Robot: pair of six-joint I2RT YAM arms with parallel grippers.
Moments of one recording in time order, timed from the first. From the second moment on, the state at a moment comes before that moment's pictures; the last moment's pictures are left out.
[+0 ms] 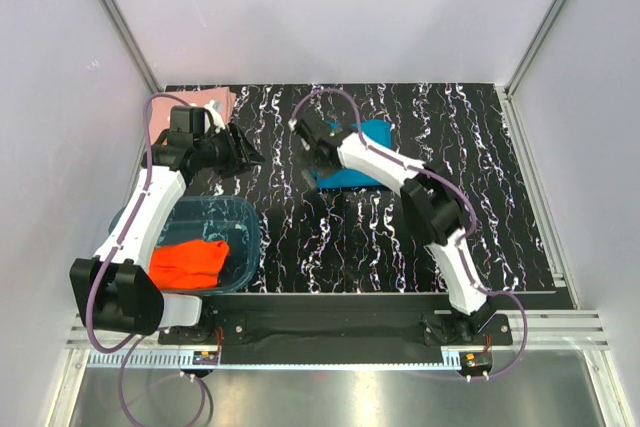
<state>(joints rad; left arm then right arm) -0.11 1.32 1.19 -0.65 0.43 -0.55 0.72 2.30 2.01 -0.80 0.22 0.12</state>
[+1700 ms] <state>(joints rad) -0.02 1.36 1.04 -0.45 0.57 -0.67 0.79 2.13 1.43 -0.14 0.19 -0.65</state>
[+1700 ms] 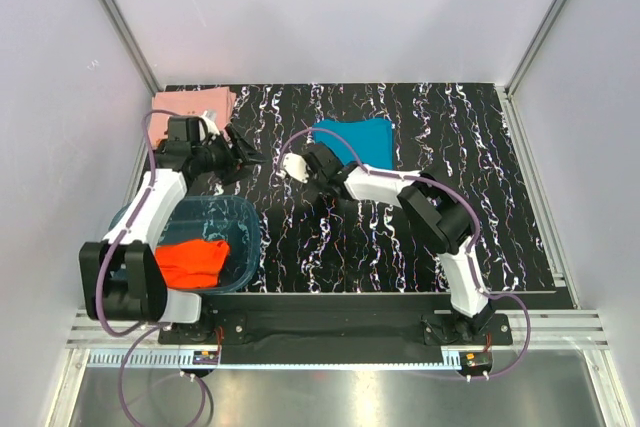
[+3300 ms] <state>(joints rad) -0.26 2.22 1.44 0.01 0.56 -1.37 0.69 1.91 1.43 -0.23 0.03 -0.43</state>
